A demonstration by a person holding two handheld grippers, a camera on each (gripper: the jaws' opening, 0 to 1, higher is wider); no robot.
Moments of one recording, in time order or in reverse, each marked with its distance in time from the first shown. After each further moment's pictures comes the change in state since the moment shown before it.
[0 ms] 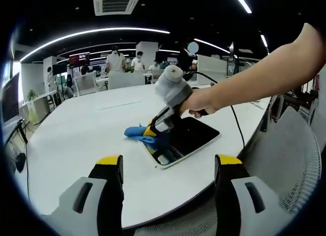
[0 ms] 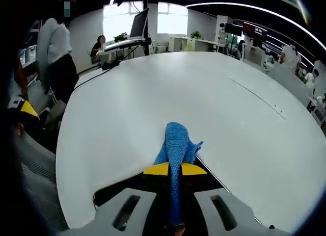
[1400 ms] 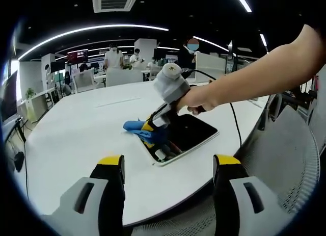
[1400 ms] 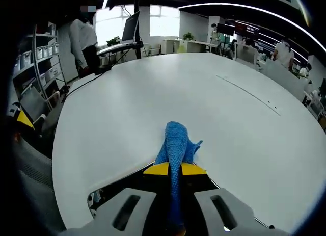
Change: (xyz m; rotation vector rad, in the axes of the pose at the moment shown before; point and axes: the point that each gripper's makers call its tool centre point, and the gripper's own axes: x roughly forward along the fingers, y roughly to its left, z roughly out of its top) left arm 0.001 -0.004 -0.002 -0.006 0.026 -0.019; right arm -0.006 -0.014 -0.004 0.059 -0.023 -0.028
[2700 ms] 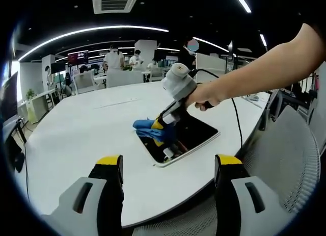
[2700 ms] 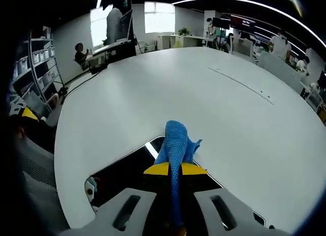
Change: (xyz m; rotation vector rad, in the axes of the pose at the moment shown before) left arm 0.000 0.001 0.001 0.004 -0.006 0.001; right arm -0.017 -0.013 -0.018 0.047 0.035 -0.001
